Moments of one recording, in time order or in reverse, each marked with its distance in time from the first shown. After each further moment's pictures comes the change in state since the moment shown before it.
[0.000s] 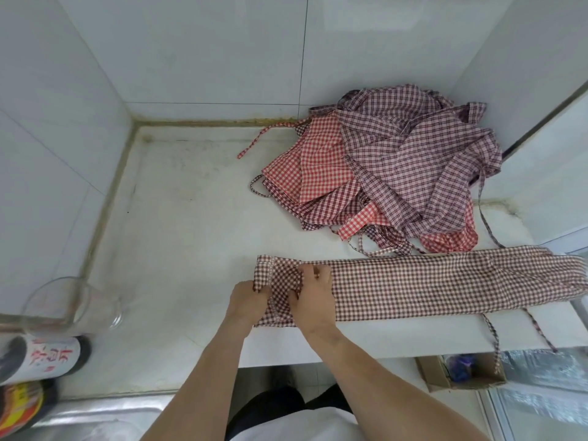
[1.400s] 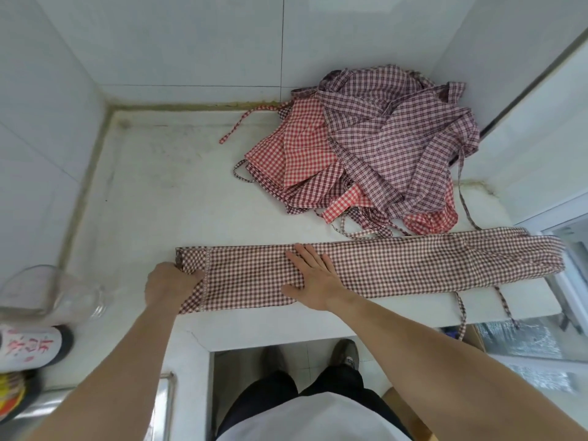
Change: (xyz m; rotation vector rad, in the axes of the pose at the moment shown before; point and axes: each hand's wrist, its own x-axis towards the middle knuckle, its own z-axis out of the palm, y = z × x) left_hand 0.045 -0.040 -0.082 0.442 0.325 -0.133; right_hand 0.024 0.059 -0.024 -0.243 -0.438 -0.276
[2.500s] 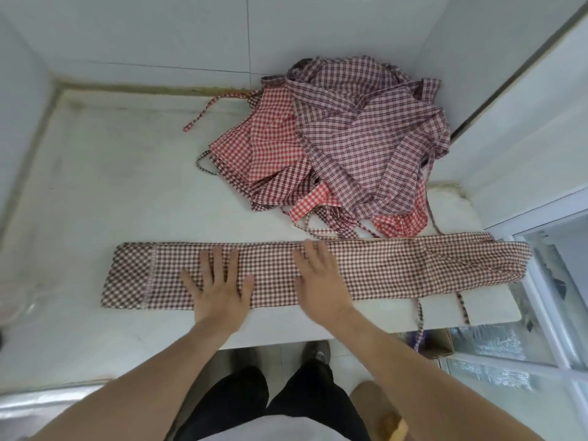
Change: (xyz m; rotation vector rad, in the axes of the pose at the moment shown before) left_hand -0.084 0.060 0.135 0.417 0.088 0.549; right_hand -0.052 0.055 -0.021 -0.239 0.281 0.014
